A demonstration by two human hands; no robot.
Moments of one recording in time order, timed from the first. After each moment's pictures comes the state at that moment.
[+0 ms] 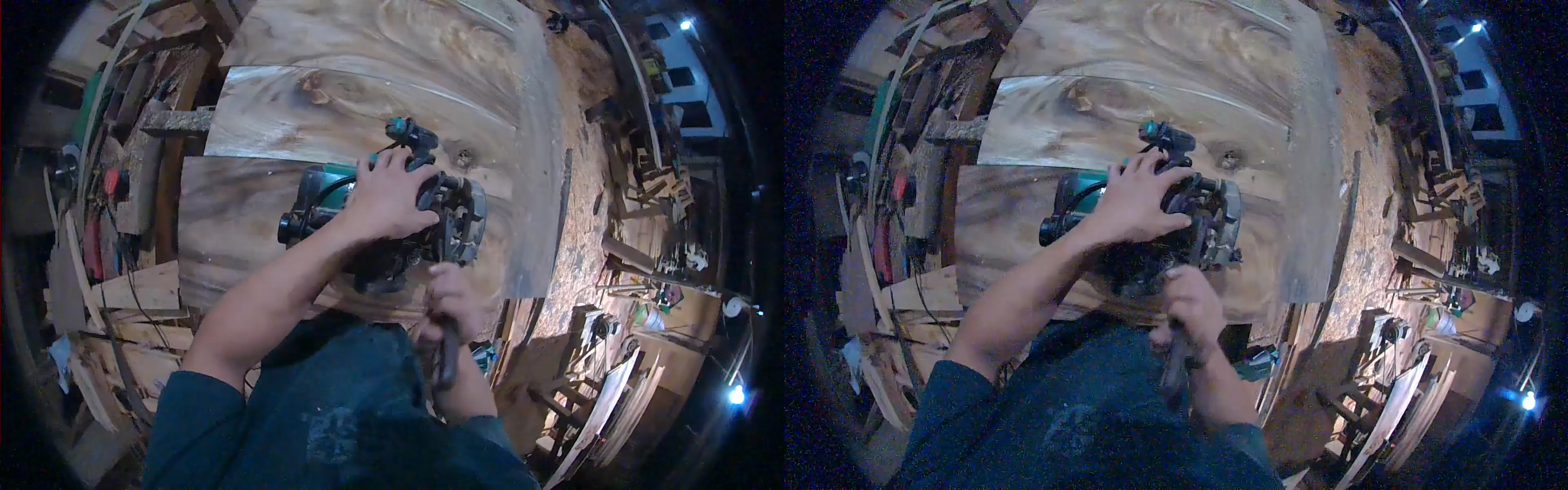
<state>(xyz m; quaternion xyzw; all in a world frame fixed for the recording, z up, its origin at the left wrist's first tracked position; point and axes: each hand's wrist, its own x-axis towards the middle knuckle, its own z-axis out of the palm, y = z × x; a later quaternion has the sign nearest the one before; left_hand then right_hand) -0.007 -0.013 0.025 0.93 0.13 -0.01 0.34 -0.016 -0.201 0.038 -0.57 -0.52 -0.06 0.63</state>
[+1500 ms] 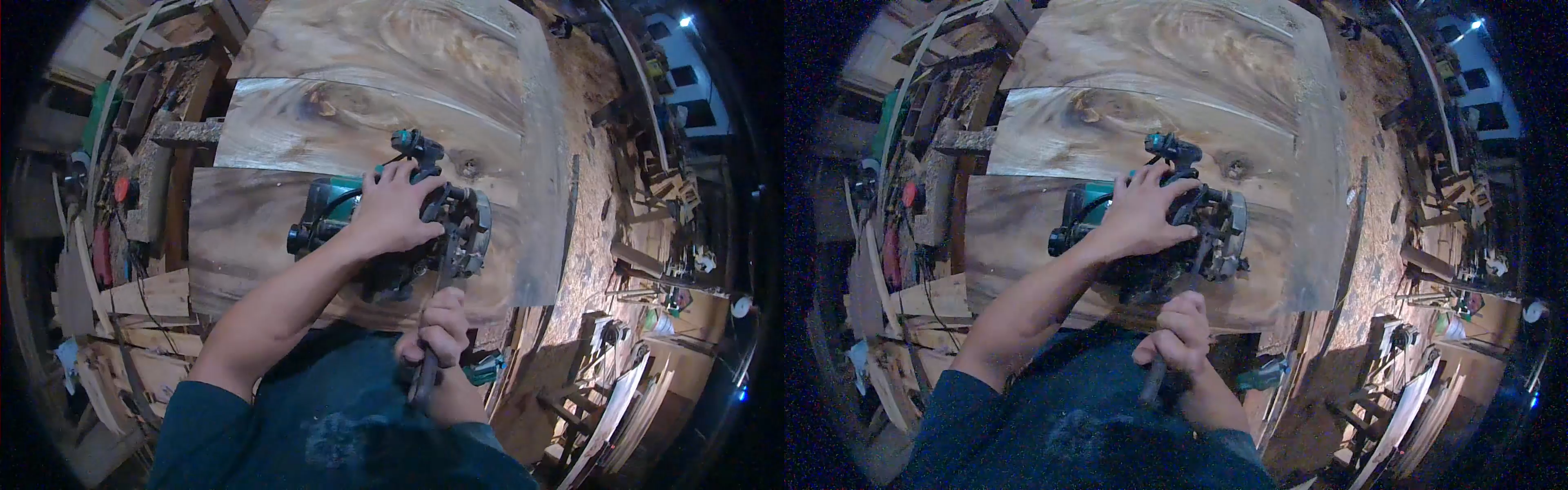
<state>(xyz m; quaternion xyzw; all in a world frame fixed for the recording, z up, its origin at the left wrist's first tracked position) -0.010 -0.013 0.027 0.93 0.13 0.00 0.35 -0.036 -0.194 0.032 -0.59 -0.57 -0.17 0.55</state>
